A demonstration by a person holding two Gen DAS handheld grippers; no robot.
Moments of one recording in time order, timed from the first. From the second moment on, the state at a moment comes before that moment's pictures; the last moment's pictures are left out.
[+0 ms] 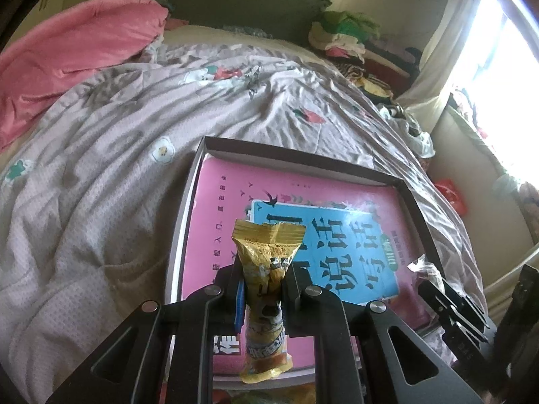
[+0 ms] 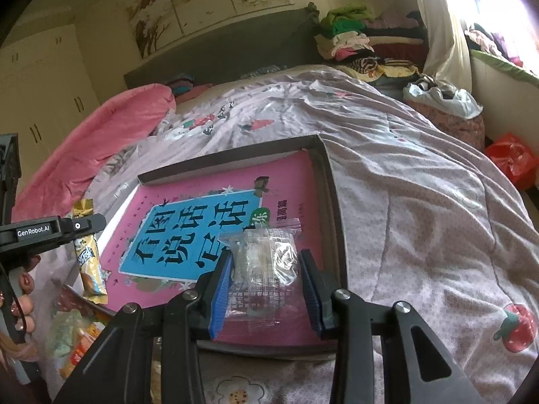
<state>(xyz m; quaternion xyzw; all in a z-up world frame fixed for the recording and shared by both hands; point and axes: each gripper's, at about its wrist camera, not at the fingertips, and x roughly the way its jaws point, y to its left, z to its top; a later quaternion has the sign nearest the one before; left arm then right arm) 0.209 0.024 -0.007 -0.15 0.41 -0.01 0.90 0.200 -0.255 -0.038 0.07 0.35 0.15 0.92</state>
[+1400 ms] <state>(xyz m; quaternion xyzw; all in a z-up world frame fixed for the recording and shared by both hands) 0.185 0.018 -0.008 -0.15 0.43 -0.02 0.89 0.190 -0.264 -0.031 0.10 0.34 0.17 0.92</state>
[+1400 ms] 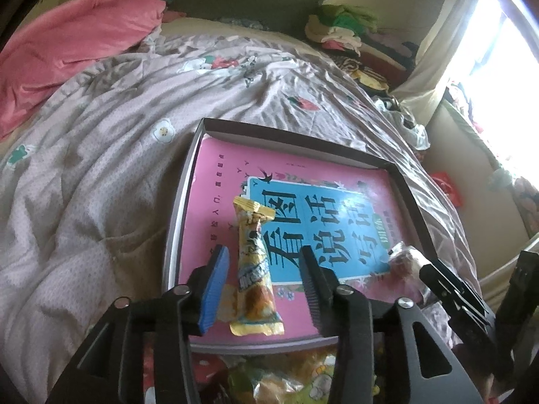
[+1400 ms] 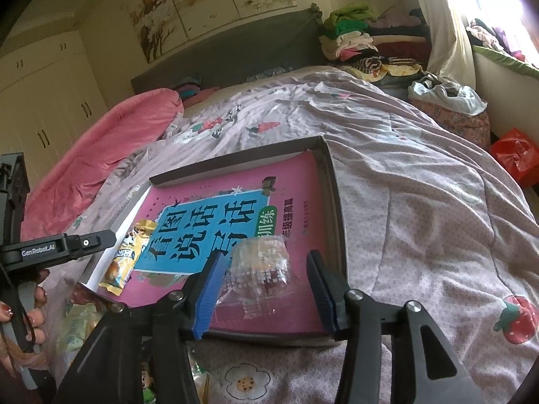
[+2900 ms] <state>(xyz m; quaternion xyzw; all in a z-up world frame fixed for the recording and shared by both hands) 0.114 0.029 0.025 -0.15 0.41 -0.07 0.90 0.146 -0.261 0.009 0.09 0.30 0.20 0.93</state>
